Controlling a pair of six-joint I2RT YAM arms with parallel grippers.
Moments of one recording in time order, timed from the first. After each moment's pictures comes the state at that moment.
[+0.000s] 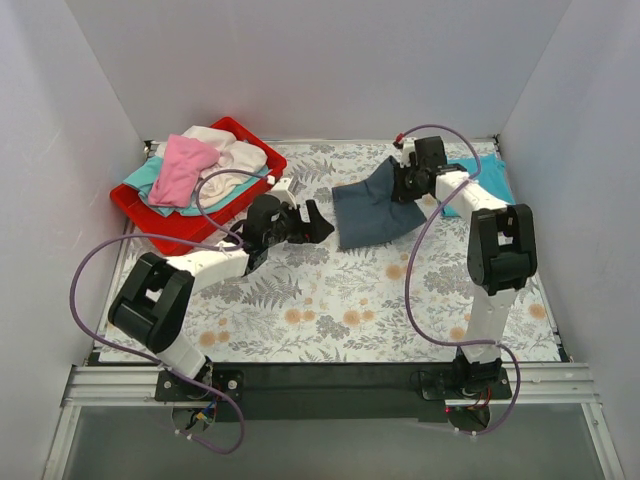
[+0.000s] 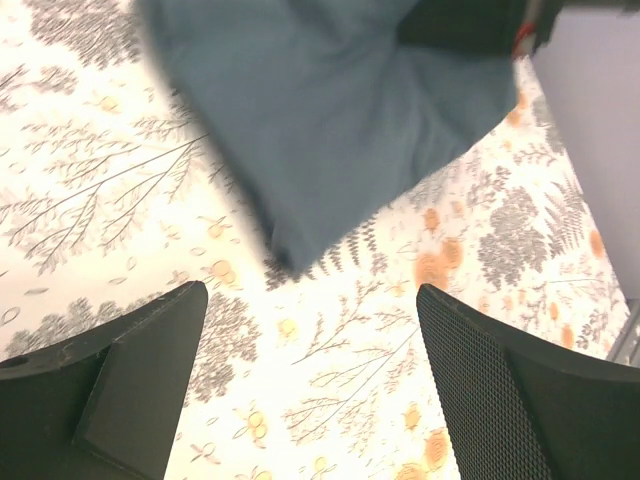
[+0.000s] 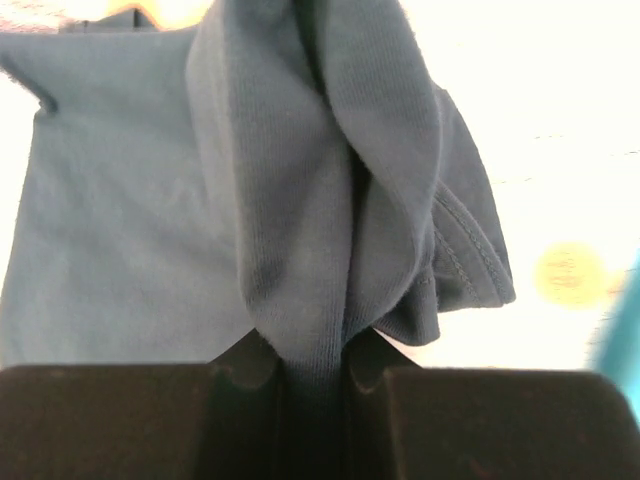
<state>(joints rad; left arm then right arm) -0.54 1.60 0.83 0.40 0.24 -0.54 0.21 1.95 1.46 -0.35 -0.23 -0.02</state>
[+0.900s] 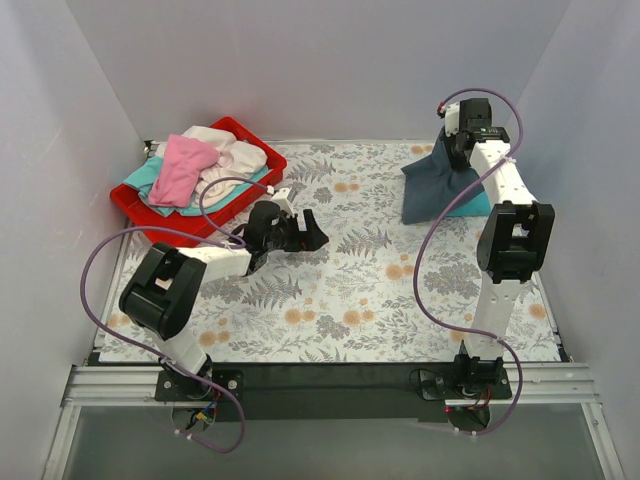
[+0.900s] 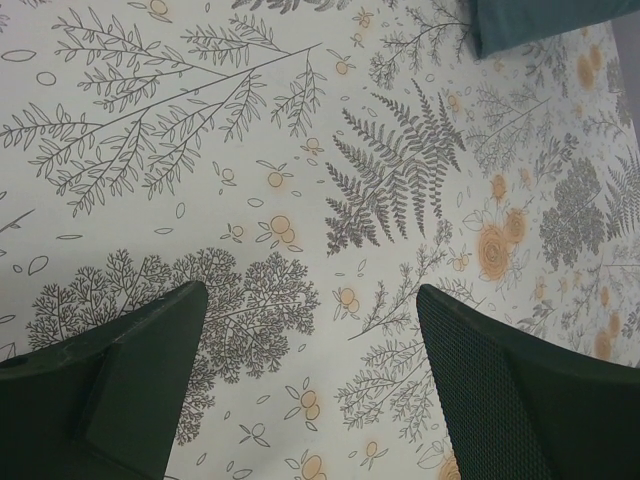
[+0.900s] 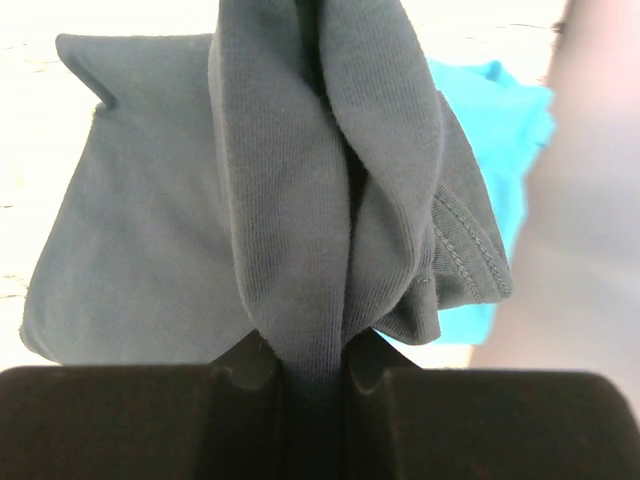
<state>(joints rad) -0.50 1.69 0.80 0.39 0.27 -0.53 0.02 2.07 1.92 -0.71 0.07 -0.34</state>
